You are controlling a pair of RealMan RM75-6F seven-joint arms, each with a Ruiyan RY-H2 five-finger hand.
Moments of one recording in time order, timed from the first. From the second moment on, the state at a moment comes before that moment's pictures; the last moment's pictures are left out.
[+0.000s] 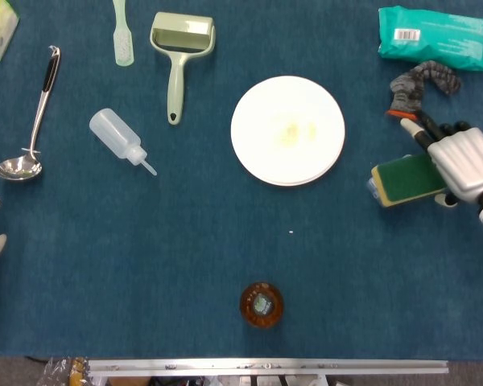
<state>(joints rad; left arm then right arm) -0.05 -1.31 -0.01 -1.34 1.46 1.41 -0.20 0.64 -1.25 -0.06 -1.73 -1.02 1.00 -0.61</state>
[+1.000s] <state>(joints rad) -0.08 -1.22 -0.10 -1.53 1.55 1.60 -0.01 0.15 -1.05 -0.17 -1.87 -1.65 1.71 -0.40</state>
